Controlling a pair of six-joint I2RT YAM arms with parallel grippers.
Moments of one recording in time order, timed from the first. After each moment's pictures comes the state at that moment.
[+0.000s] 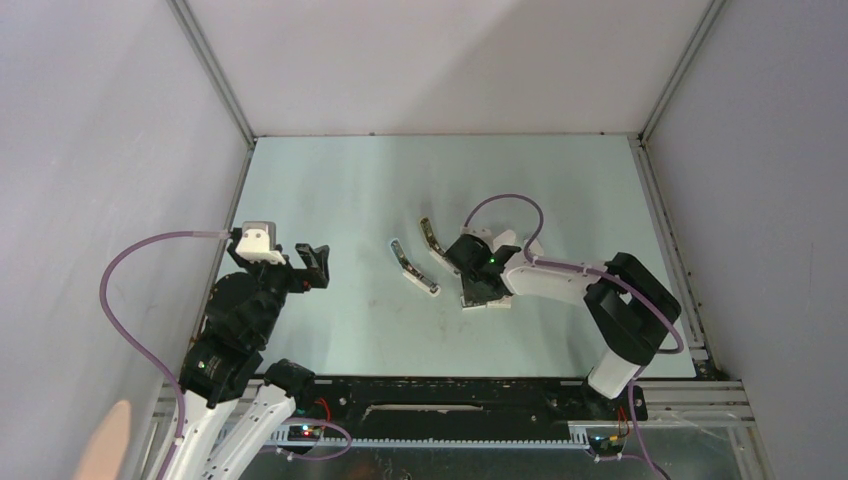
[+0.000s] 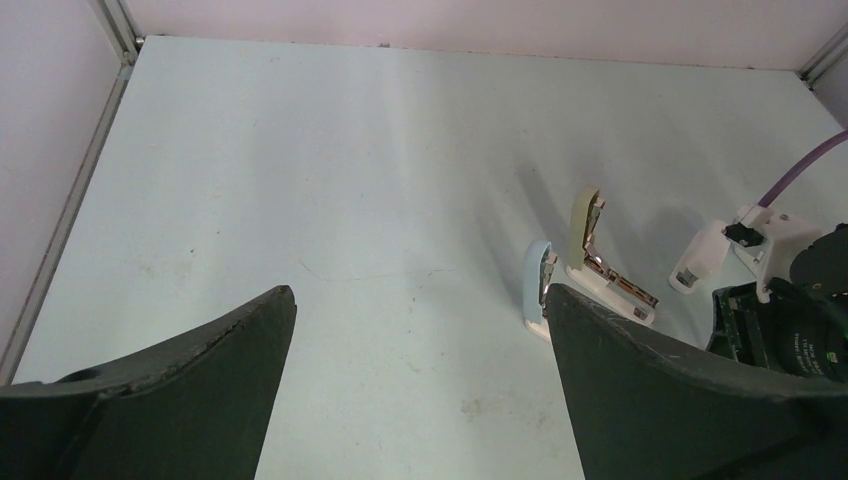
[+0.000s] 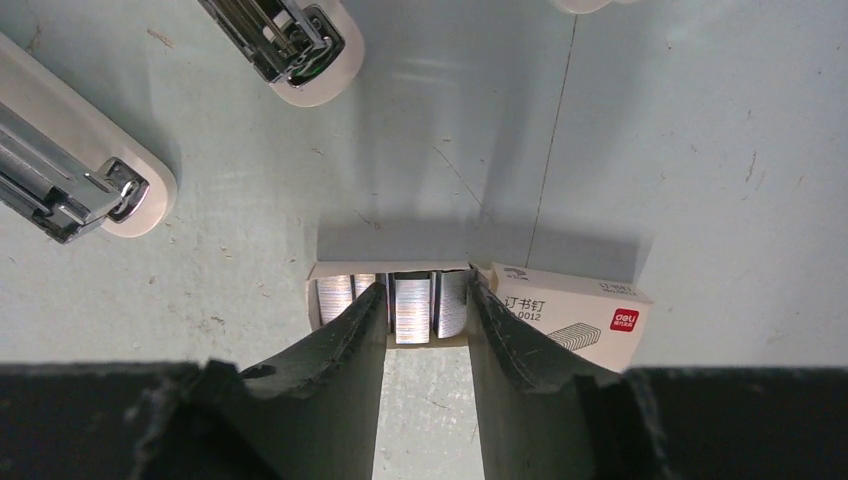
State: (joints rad) left arm -0.41 0.38 0.77 -0.53 -0.28 -0.17; right arm 0.86 1.70 1.00 -0.52 0.29 0.67
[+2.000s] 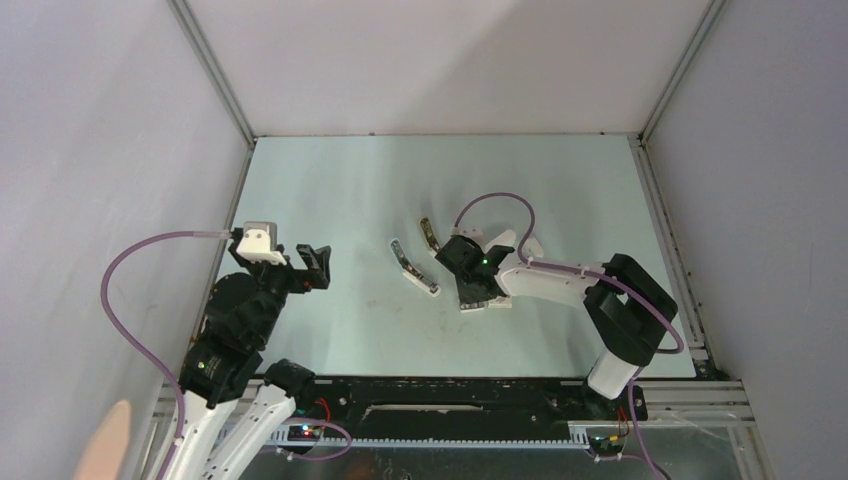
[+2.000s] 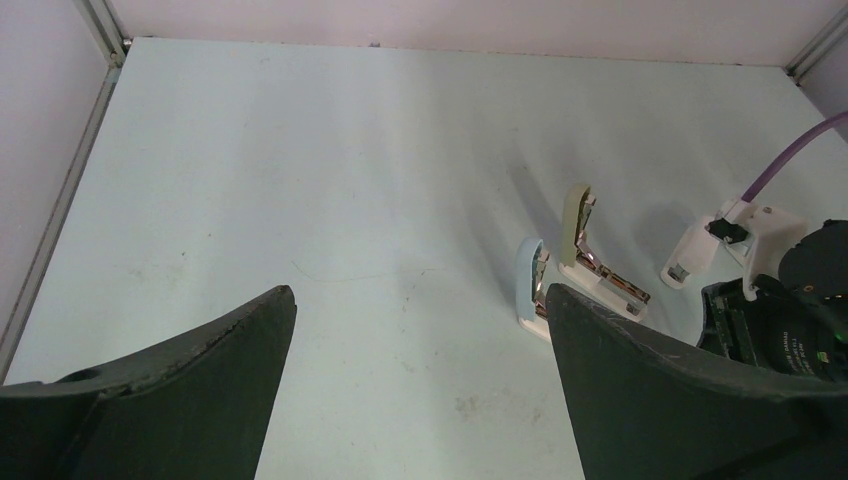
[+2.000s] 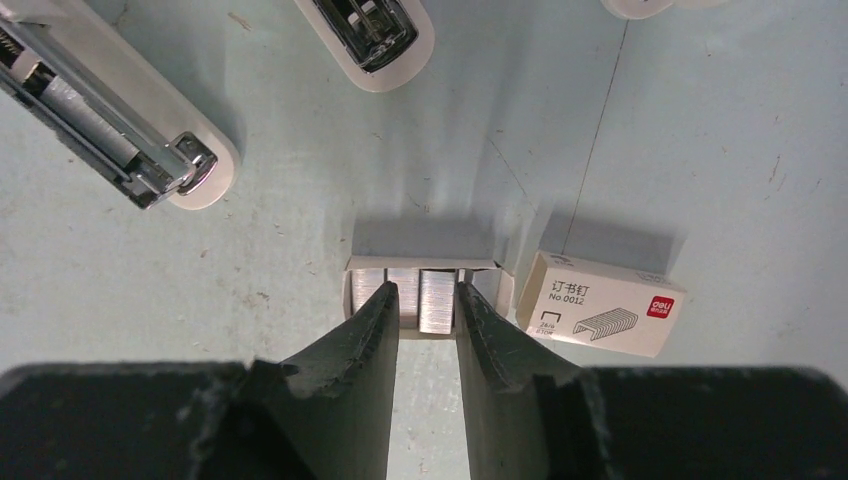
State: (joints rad) left arm -0.41 0.38 0.77 -0.53 -0.26 -0.17; right arm 0.90 1.69 1.03 -0.54 0.29 0.67
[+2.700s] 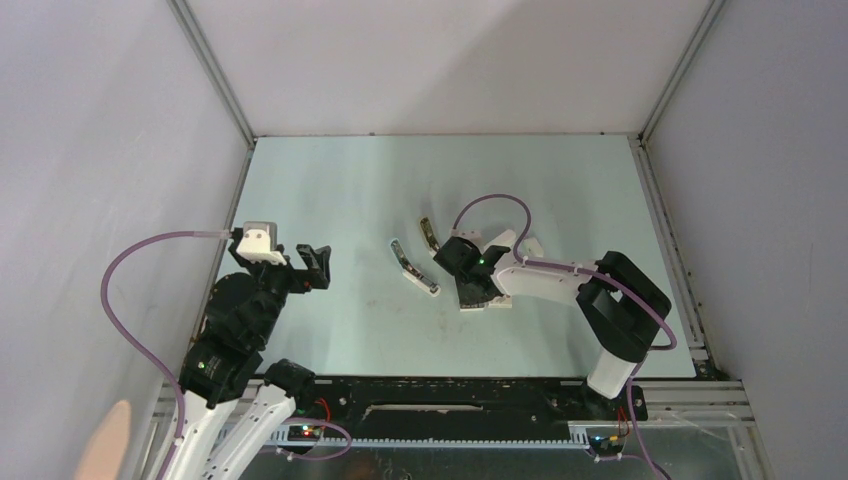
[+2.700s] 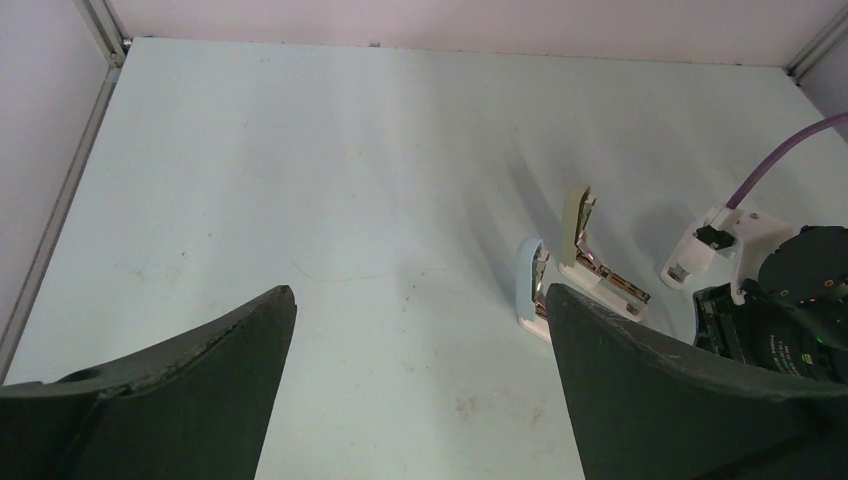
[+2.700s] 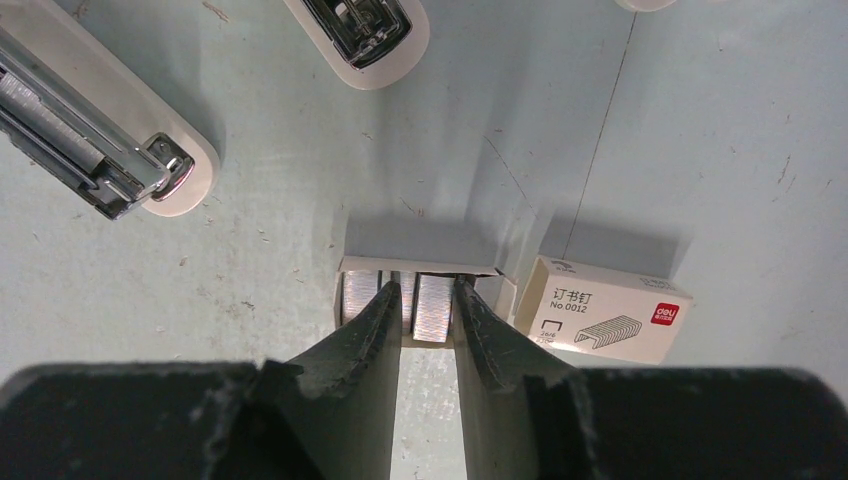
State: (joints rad) left arm -0.41 0.38 0.77 -0.53 -0.26 -0.17; right arm 0.90 1.73 1.04 -0.55 0.30 0.67
